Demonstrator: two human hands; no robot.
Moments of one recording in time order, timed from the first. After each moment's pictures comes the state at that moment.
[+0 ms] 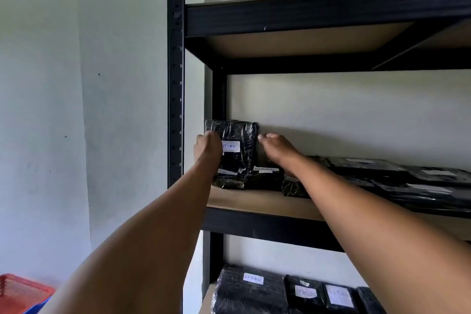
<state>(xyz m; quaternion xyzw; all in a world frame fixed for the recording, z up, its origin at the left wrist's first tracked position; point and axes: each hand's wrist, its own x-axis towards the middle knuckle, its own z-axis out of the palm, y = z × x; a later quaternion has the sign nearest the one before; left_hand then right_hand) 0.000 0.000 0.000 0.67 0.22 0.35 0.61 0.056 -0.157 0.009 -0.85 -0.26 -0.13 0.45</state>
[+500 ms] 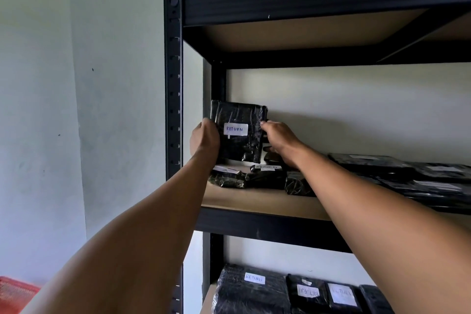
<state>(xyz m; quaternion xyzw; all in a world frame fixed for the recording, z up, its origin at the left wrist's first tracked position) -0.001 0.005 0.011 0.64 0.16 0.40 0.64 0.053 -0.153 0.024 -0.79 -0.26 -0.11 0.55</state>
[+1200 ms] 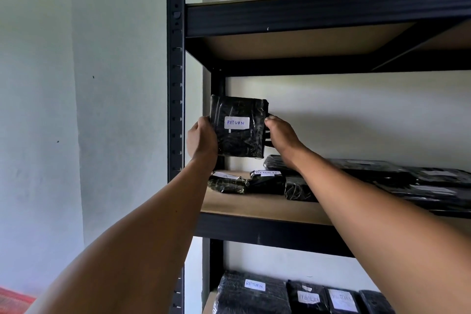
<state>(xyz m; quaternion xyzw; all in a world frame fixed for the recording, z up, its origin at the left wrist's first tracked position) -0.007 0.004 0.020 0.58 0.11 0.45 0.67 0.046 -0.154 0.036 -0.72 -0.28 -0.14 0.62</state>
